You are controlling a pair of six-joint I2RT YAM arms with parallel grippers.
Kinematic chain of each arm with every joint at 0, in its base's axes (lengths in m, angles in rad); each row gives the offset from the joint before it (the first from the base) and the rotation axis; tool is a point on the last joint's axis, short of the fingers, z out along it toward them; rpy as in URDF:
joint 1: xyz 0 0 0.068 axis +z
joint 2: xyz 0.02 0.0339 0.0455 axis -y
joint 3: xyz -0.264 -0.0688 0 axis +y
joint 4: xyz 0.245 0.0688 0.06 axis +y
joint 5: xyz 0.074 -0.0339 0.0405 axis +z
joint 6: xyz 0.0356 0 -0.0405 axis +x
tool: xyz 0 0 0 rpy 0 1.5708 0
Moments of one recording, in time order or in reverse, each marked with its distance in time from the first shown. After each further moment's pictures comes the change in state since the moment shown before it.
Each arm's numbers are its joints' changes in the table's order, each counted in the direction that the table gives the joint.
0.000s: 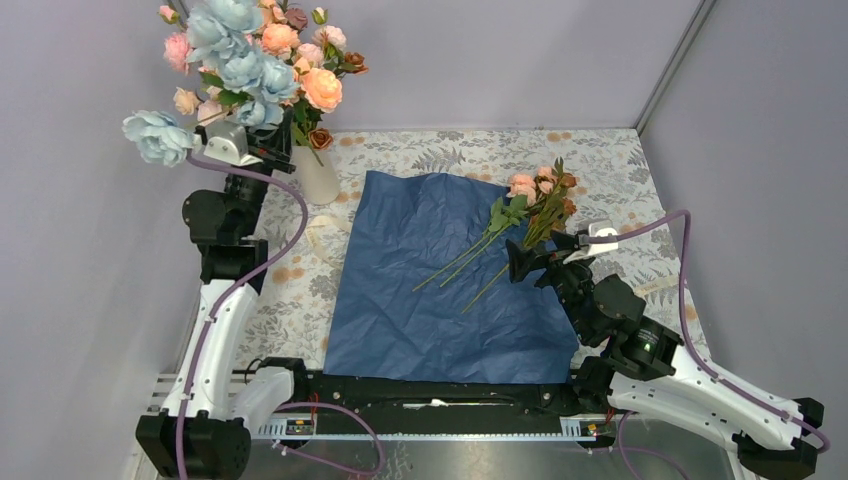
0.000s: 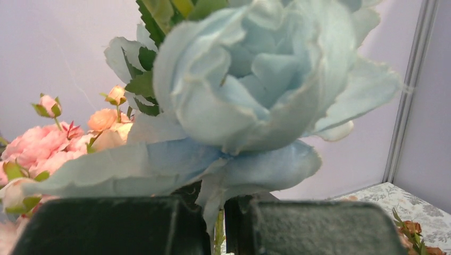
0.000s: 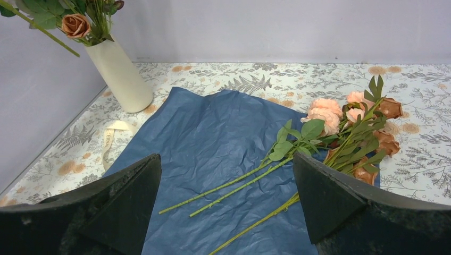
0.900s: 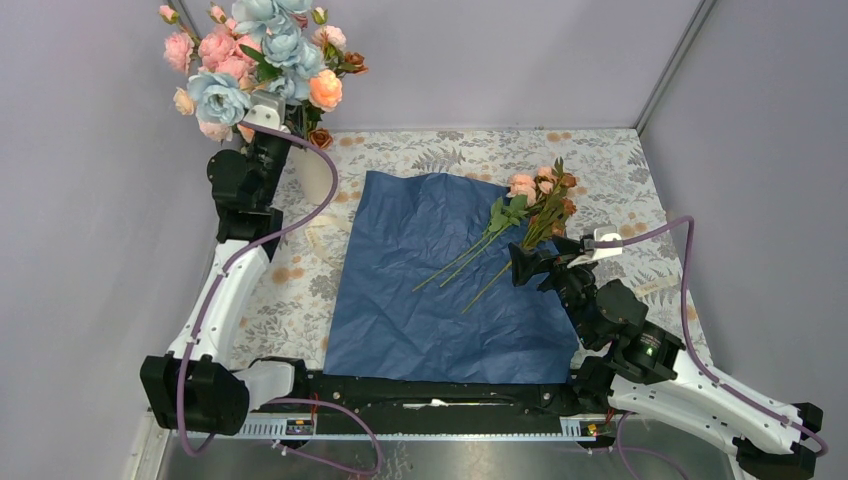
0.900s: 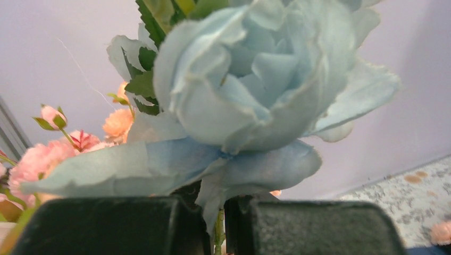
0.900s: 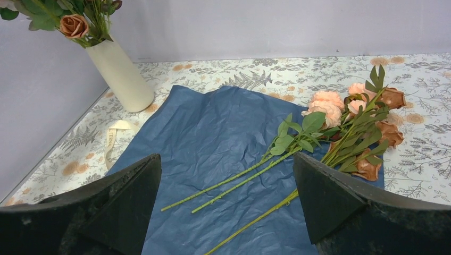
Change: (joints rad) left arm -0.069 -0.223 -0.125 0.024 0.056 0.282; right arm -0.005 0.050 0.043 0.011 -0.001 0.037
